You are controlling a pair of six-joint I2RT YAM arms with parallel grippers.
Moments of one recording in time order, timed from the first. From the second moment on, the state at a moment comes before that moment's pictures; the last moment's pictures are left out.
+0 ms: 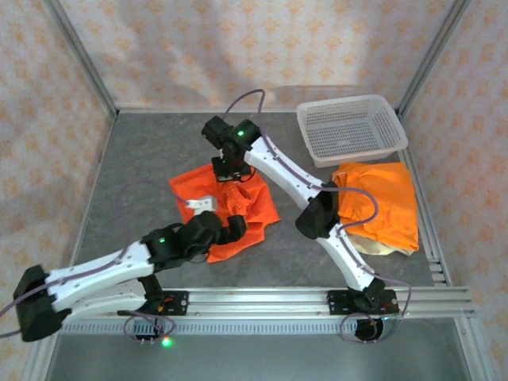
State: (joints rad) left arm -0.95 0.85 0.59 -0.45 -0.36 -1.06; right arm 0.86 2.44 2.66 -1.49 -0.08 0.60
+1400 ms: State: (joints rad) left arm -0.34 1.31 0.86 -0.66 -0.01 -0.98; right arm 0.80 2.35 3.11 -1.71 0.41 0.48
